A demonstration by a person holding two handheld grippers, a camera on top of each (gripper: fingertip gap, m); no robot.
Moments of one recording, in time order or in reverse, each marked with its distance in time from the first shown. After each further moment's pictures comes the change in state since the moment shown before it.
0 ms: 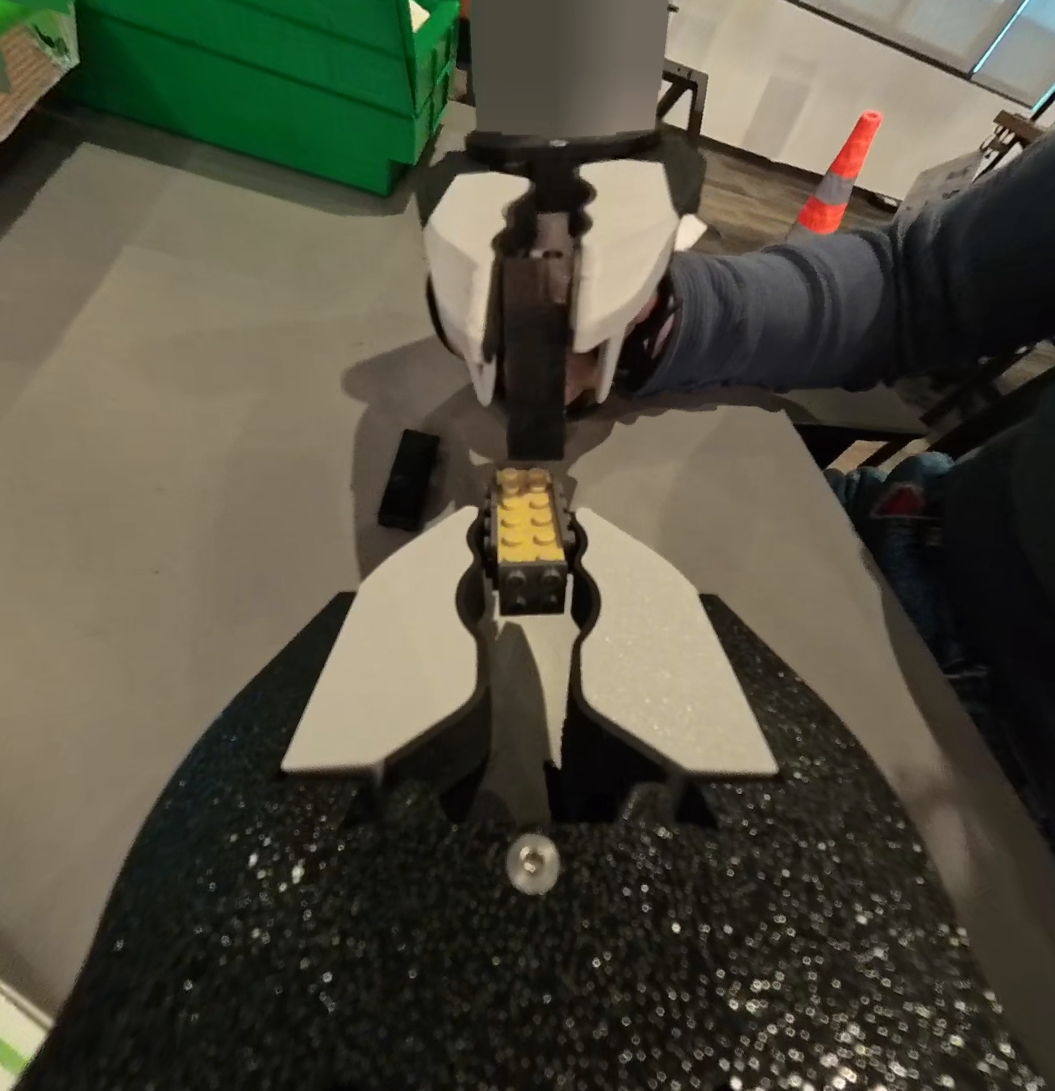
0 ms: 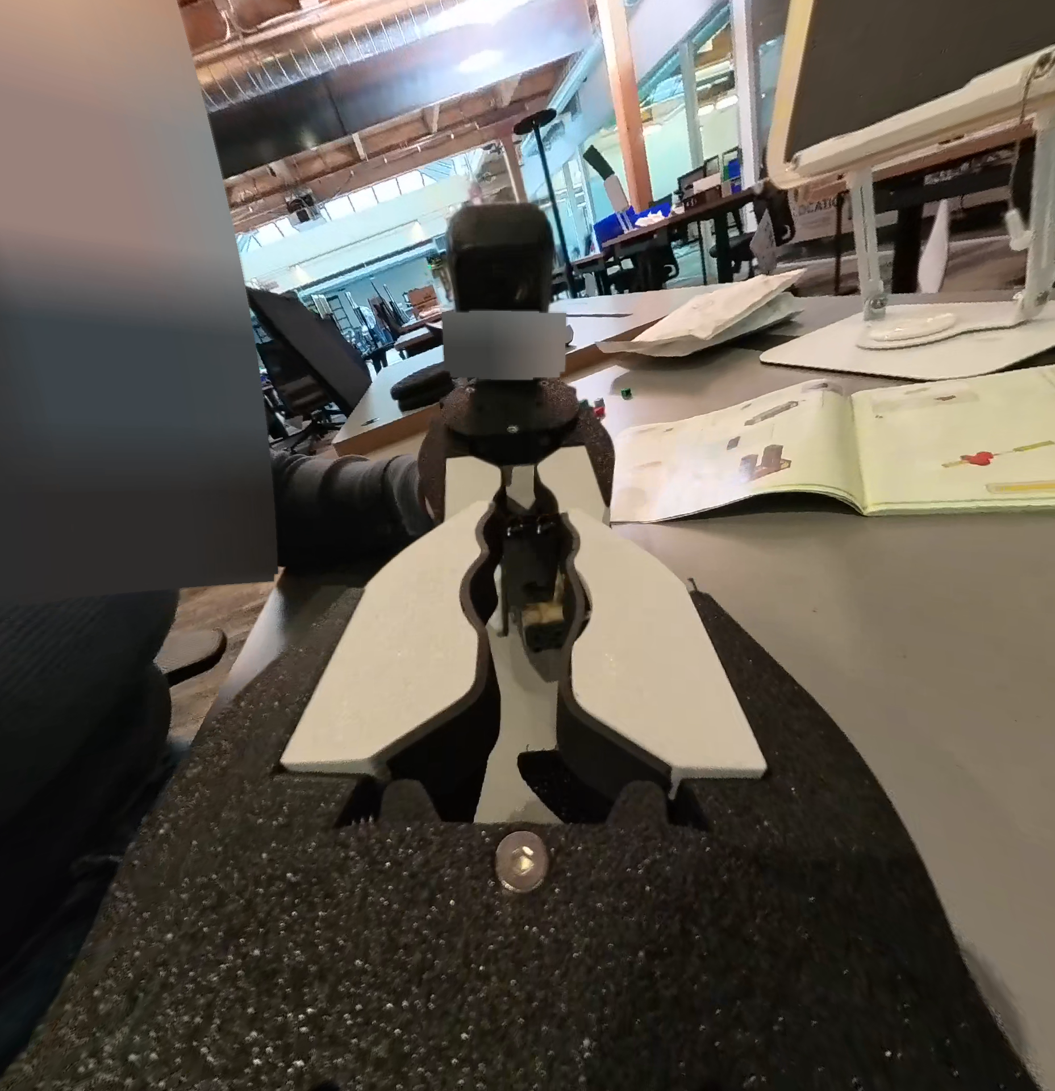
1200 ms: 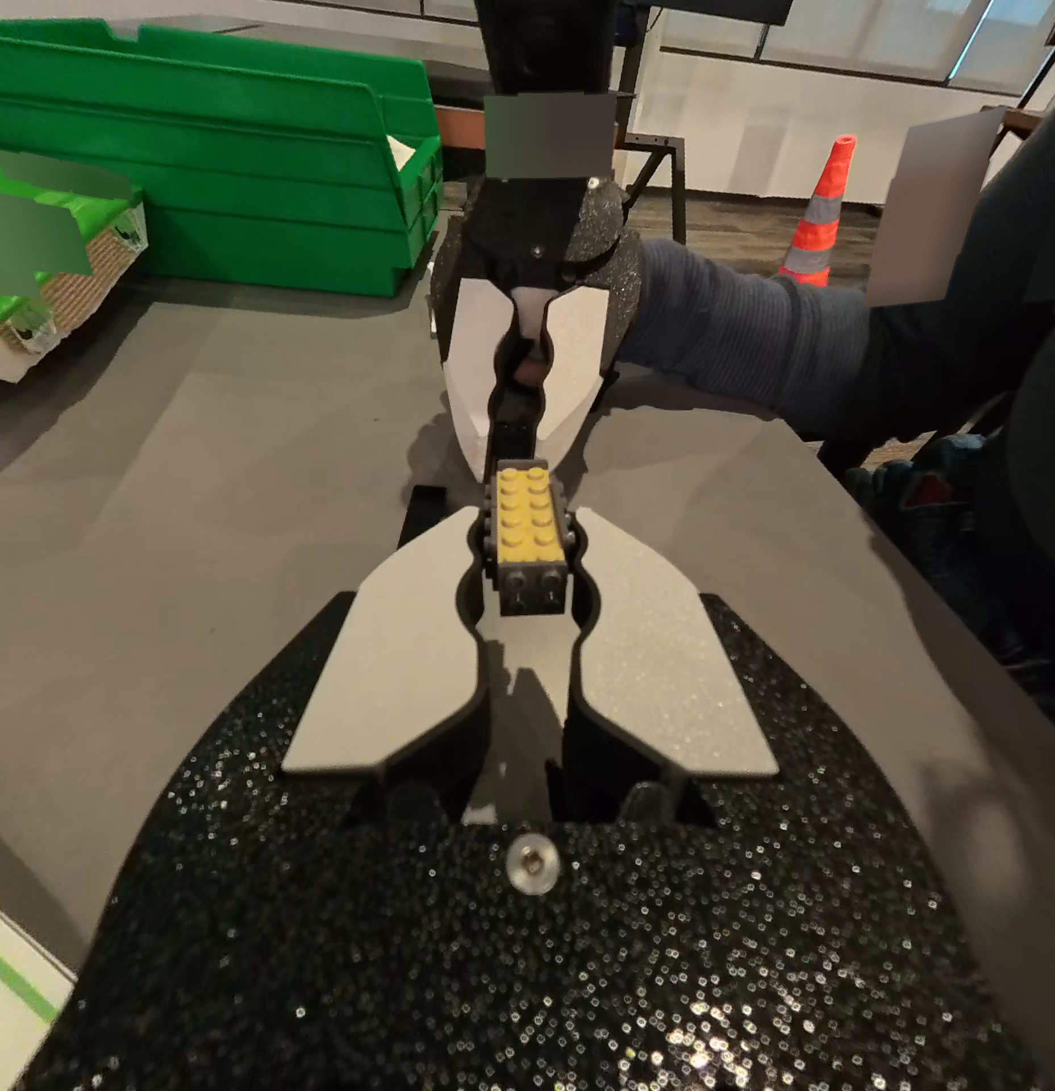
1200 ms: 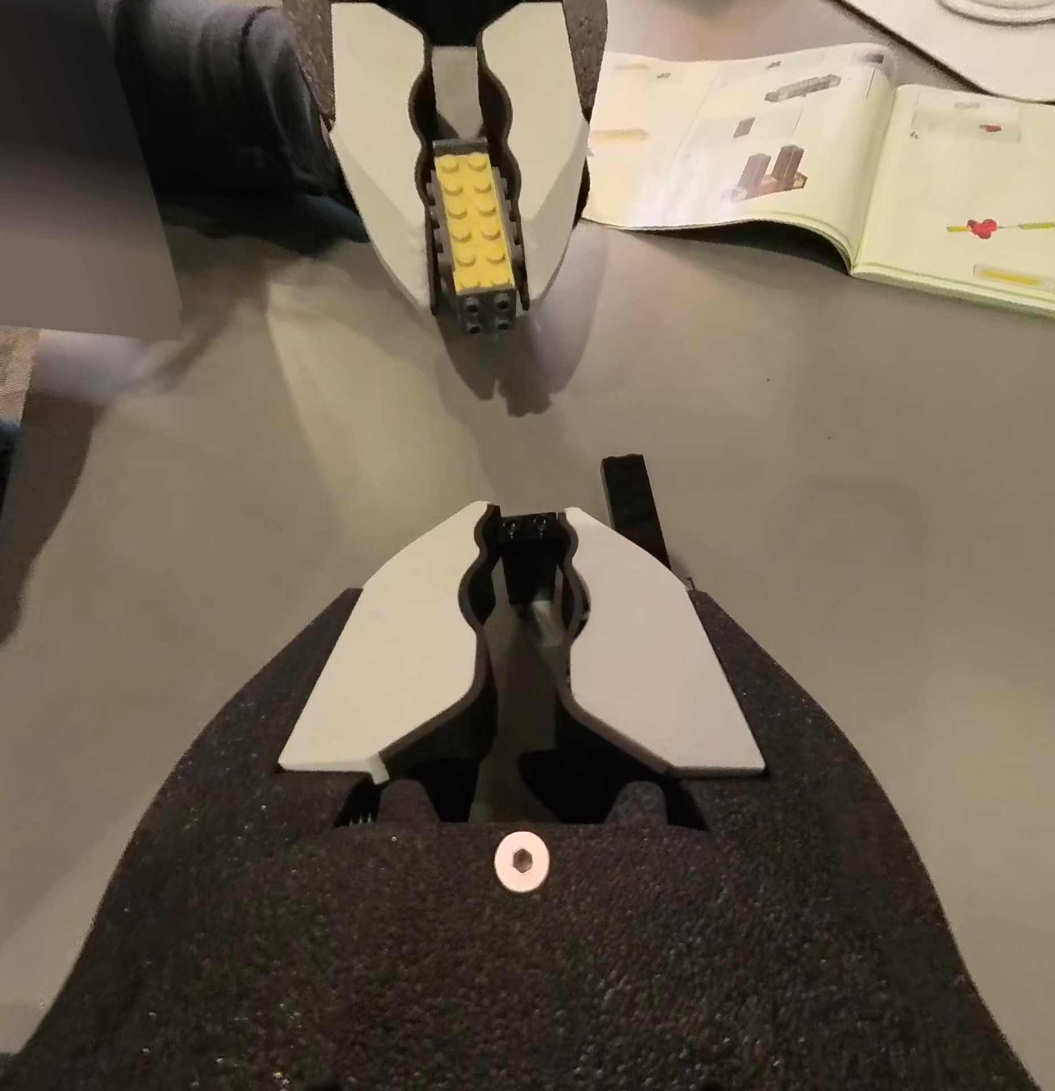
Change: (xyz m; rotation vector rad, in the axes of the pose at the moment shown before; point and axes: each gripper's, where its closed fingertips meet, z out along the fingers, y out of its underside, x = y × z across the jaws) left arm 0.007 -0.013 -0.010 0.112 -0.017 0.164; right arm 0.016 0.068 -0.046 -0.599 0.136 -0.237
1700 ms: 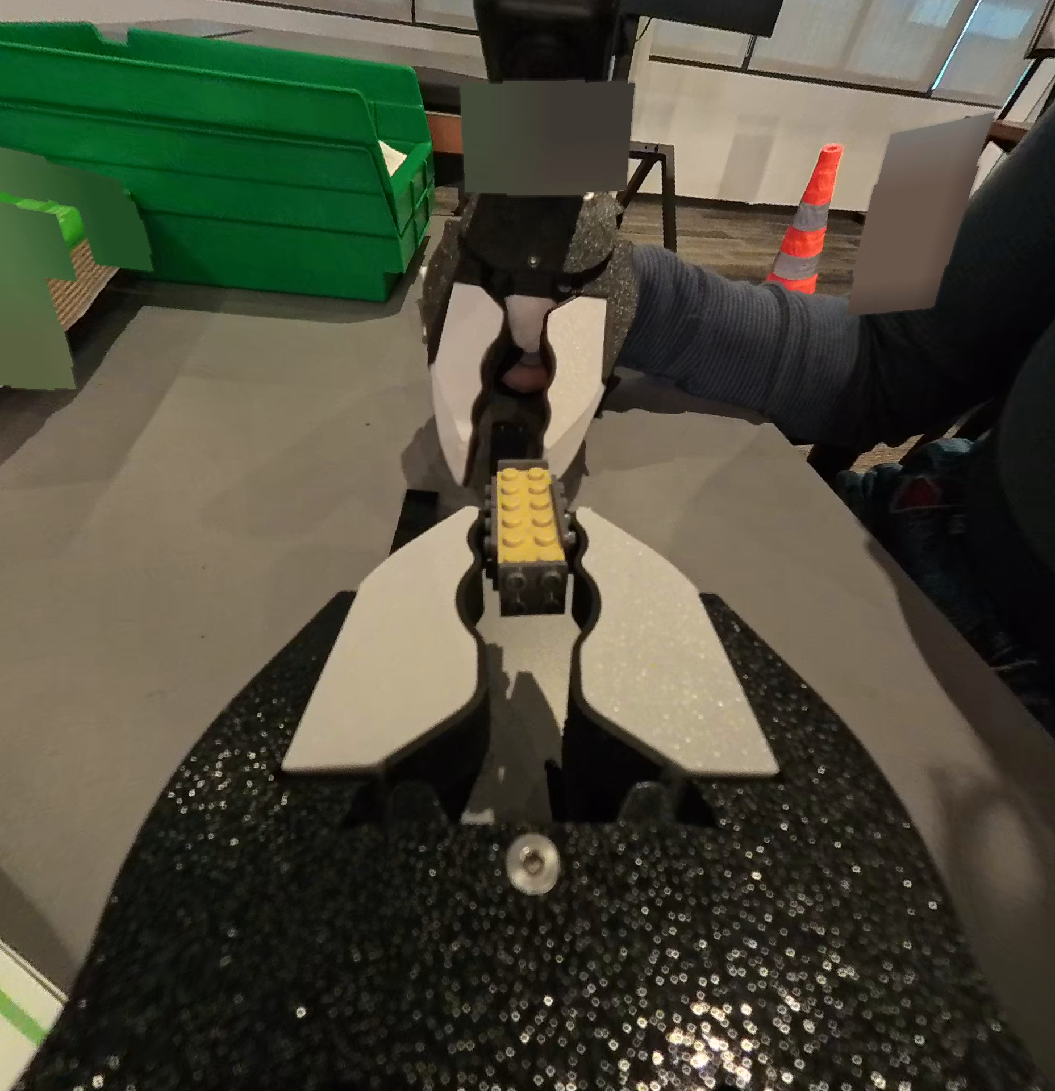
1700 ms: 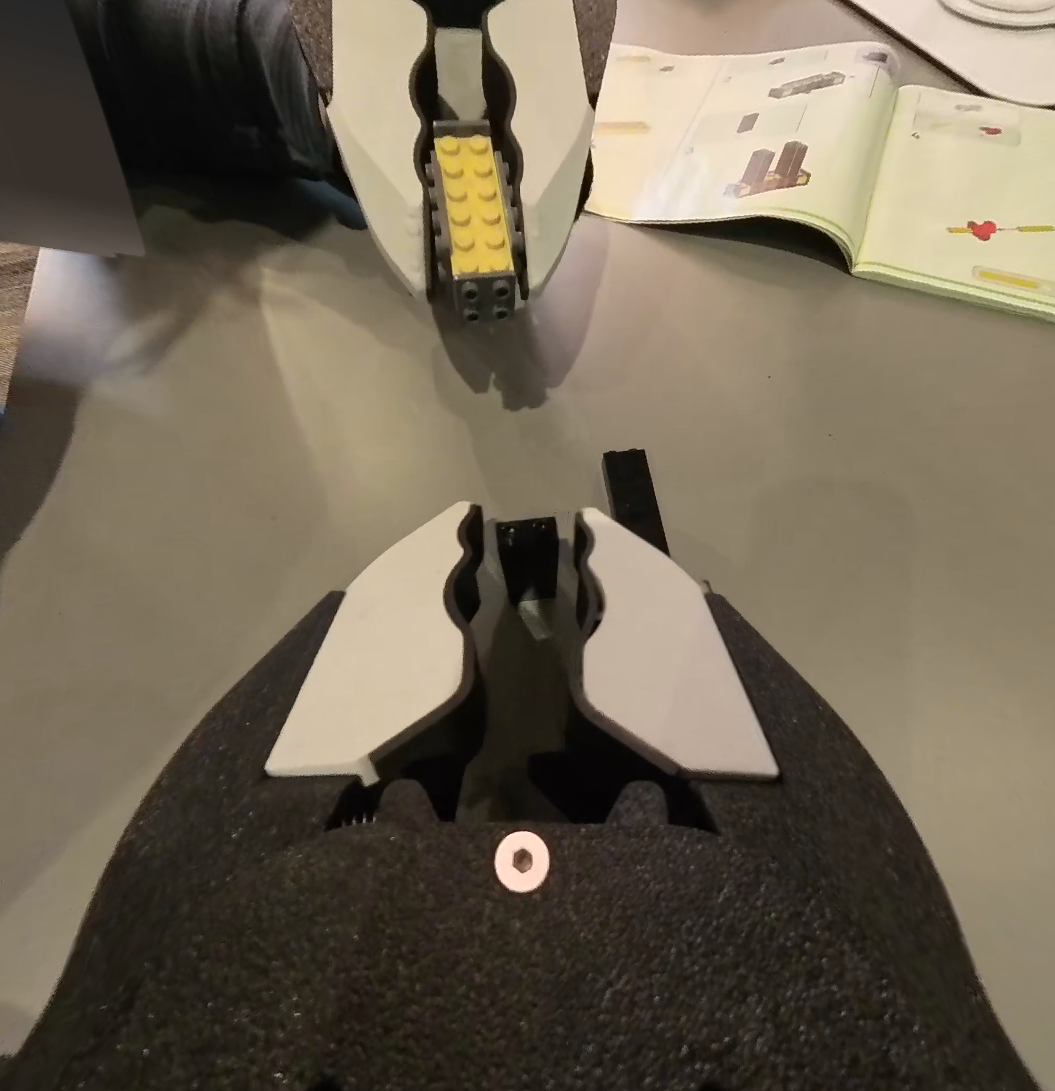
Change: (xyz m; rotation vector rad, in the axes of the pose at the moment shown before) left arm 0.002 -0.001 0.001 0.008 0.015 -0.003; right arm 0.000 0.003 0.001 -0.008 0.009 -0.020
